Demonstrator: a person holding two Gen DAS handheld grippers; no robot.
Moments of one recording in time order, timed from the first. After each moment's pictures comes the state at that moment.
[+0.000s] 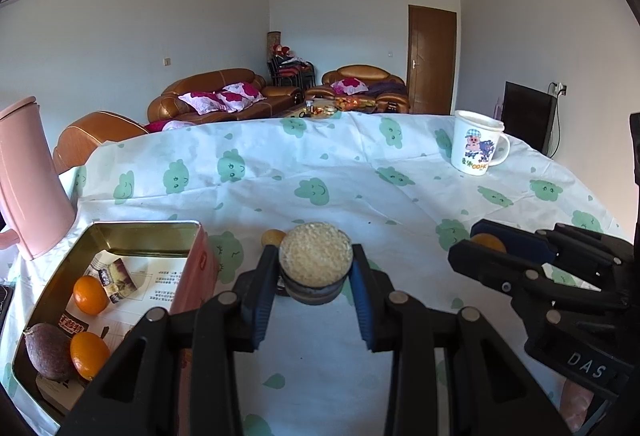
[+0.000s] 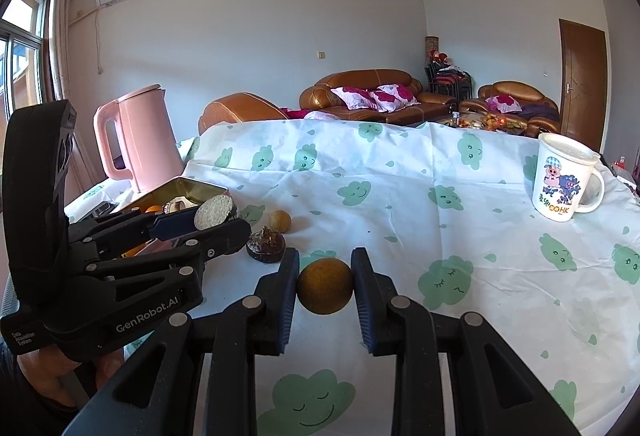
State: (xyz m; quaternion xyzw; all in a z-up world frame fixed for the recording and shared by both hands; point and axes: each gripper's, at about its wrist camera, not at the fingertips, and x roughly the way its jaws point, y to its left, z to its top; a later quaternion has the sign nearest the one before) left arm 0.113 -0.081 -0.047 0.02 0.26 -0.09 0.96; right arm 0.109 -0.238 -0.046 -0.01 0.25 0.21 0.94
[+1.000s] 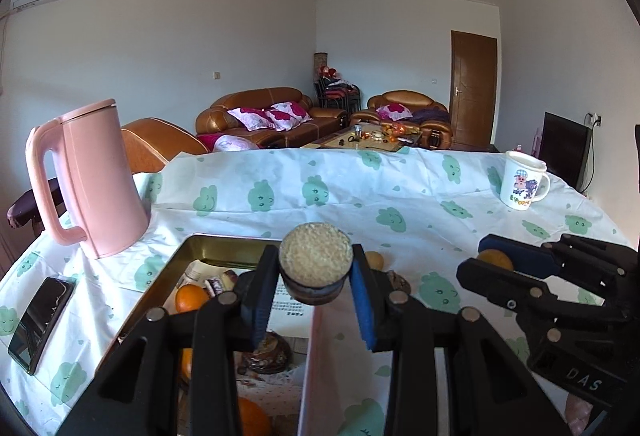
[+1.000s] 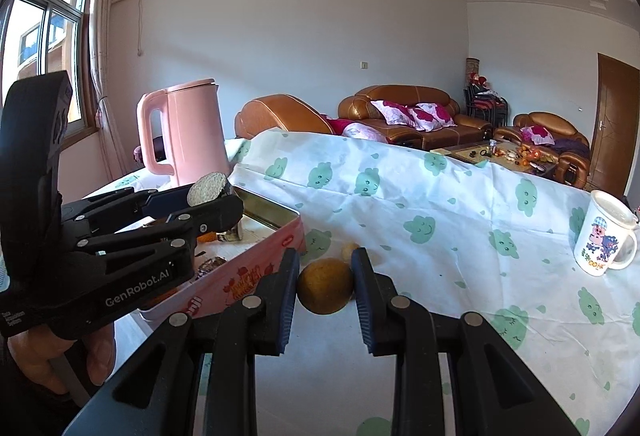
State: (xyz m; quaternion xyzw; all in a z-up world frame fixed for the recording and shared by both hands) left arm 0.087 -0.006 -0.018 0.00 0.22 0.00 0.97; right arm 0.104 -0.163 -0.022 -0.06 0.23 0.29 0.93
